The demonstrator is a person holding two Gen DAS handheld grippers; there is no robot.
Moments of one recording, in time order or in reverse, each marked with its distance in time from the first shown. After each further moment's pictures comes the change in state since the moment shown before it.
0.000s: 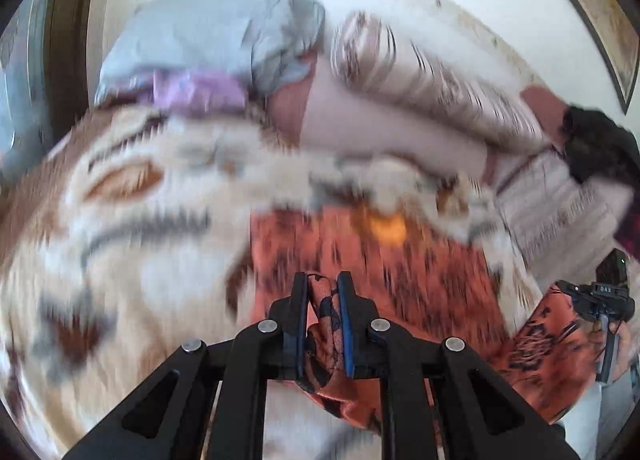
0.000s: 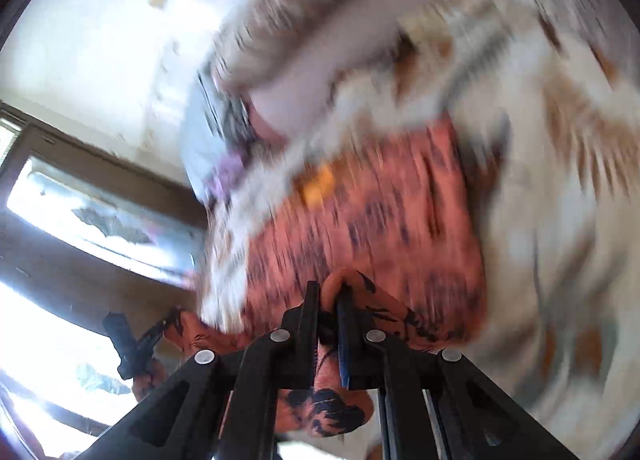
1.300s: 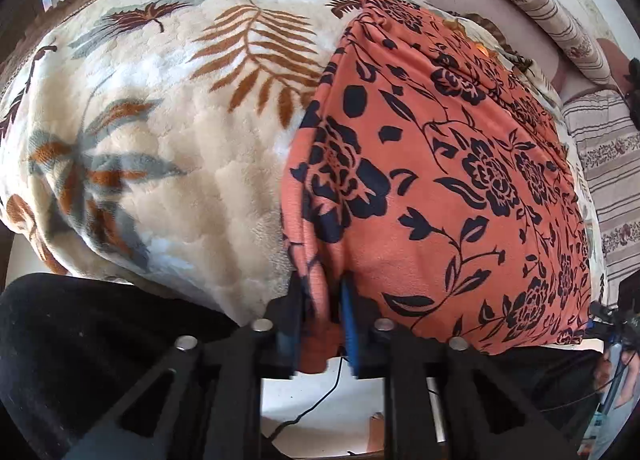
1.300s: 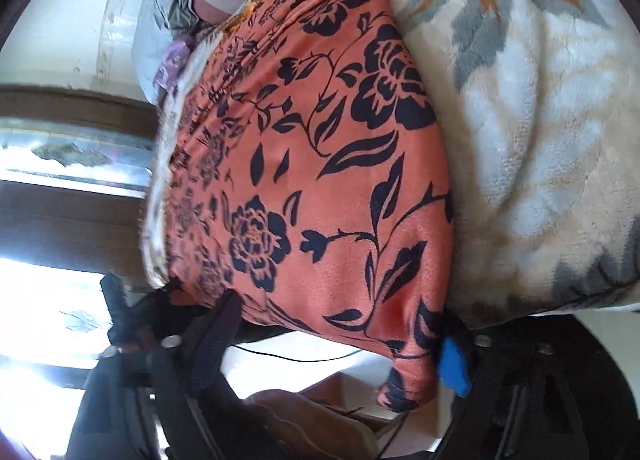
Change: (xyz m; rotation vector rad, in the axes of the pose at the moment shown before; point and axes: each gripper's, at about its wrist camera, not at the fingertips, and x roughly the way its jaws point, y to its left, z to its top) left arm -0.052 0.057 -0.274 -0.211 0.409 0.149; right arm 0.013 -0.072 -0.230 0.038 0.367 -0.149
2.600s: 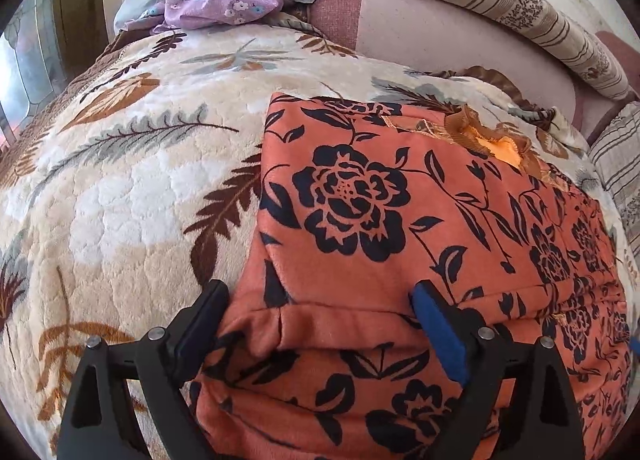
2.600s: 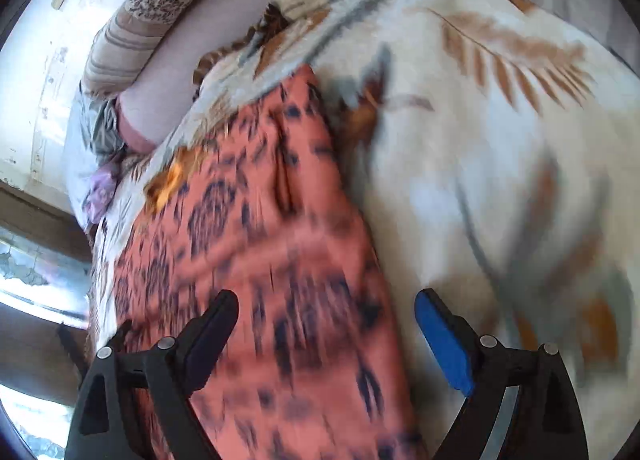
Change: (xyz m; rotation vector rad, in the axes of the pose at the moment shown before) left arm 0.101 -0.093 0.214 0.162 -0.270 0.089; right arm -0.004 0.017 0.163 0.161 -0.334 -0.229
